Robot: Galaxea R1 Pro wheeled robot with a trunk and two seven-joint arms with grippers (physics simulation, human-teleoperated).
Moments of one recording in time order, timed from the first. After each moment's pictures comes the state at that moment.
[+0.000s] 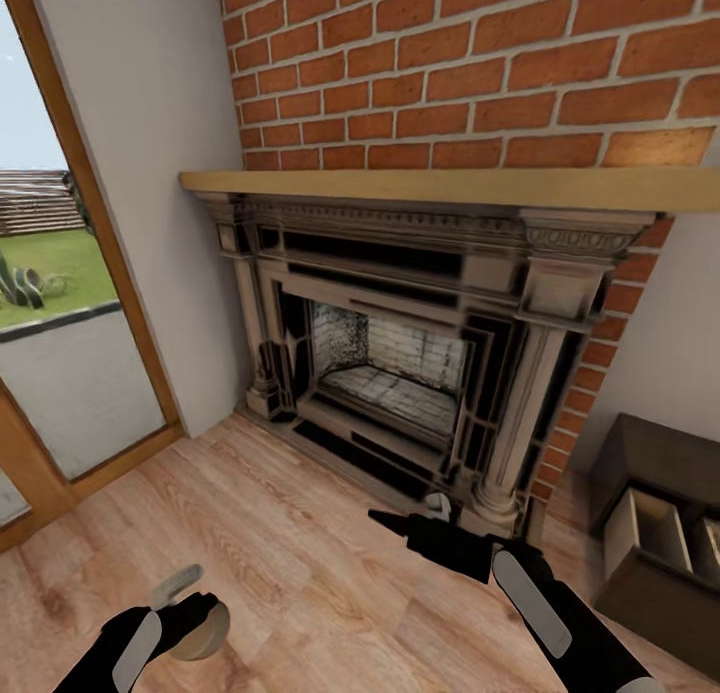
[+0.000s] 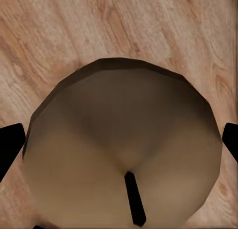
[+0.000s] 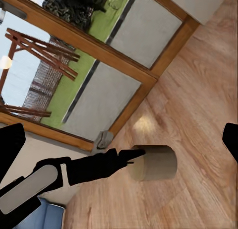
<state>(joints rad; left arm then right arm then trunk) -0.42 0.13 0.18 -0.59 0.45 0.43 0.08 -0.43 -0.15 0.36 -1.06 -0.91 0.56 0.60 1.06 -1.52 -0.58</state>
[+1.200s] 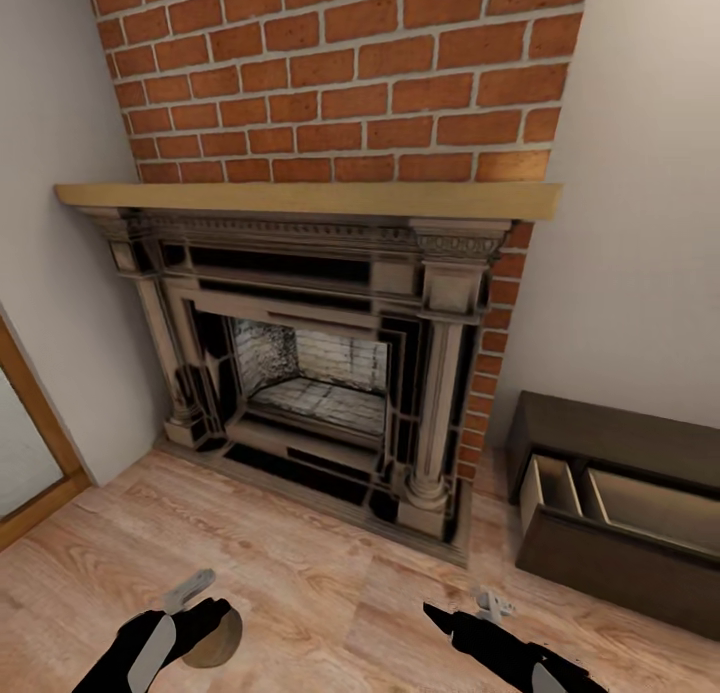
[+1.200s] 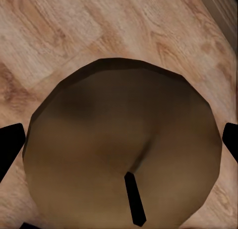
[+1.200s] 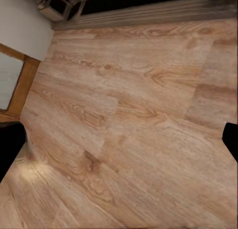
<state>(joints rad) -0.42 0.09 0.17 -0.57 0.44 0.43 0.09 -0.43 -0.15 0.41 -0.38 -0.81 0.07 0.60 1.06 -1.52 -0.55</state>
